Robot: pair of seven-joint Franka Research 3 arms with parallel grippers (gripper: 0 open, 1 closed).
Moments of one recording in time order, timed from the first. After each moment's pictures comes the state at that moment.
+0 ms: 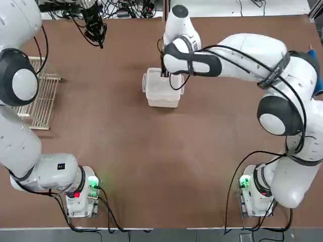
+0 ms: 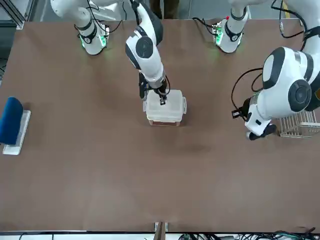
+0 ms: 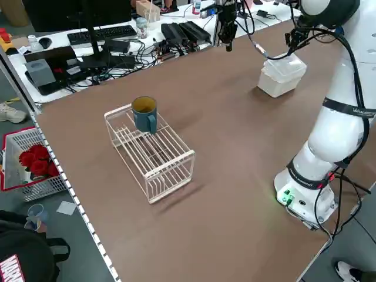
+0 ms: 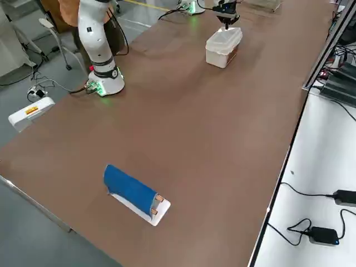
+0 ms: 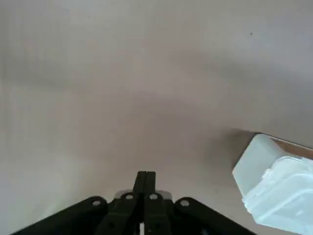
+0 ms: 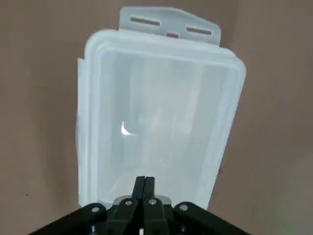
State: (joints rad) left arm 0.06 0.29 -0.31 -1.66 -0.09 1.69 -0.49; right arm 0.86 0.48 -0.02 -1.65 0.22 2.30 2.19
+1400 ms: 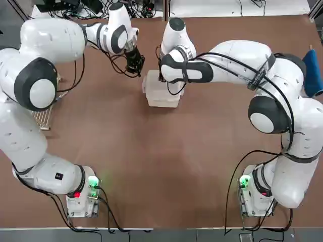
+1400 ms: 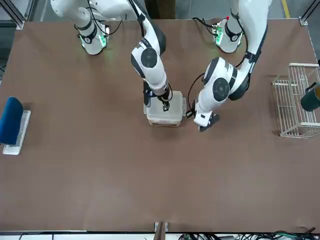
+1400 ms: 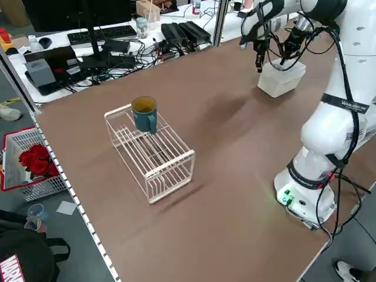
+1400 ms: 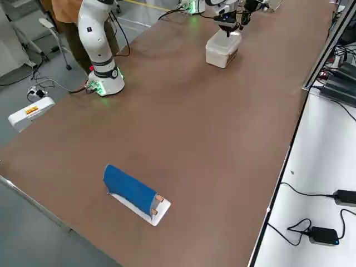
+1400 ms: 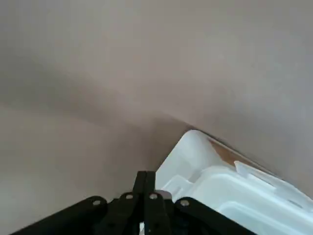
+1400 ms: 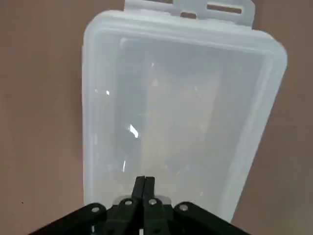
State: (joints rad) left arm -0.25 0.38 -0.33 -1.97 -0.15 2.28 -0.95; right arm 0.86 0.55 -0.01 -1.64 0.21 2.39 2.19
